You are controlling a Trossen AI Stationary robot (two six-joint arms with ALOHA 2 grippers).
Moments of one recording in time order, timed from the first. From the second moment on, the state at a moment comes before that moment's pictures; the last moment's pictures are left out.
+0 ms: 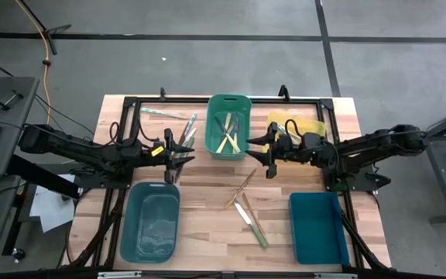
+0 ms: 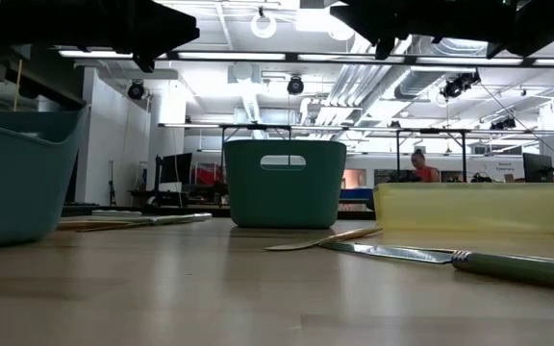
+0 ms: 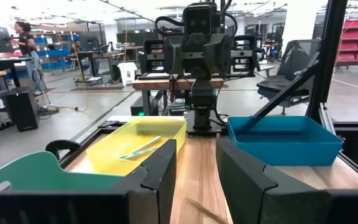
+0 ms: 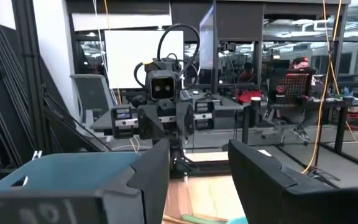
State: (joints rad) left arm -0.09 0.90 0.30 0.65 -0.20 0.05; right arm 0.01 1.22 0.51 0.90 0.07 -0.02
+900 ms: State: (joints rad) left arm -0.09 0.90 0.30 0.65 -0.20 0.06; right arm 0.01 1.22 0.51 0.85 0.07 0.00
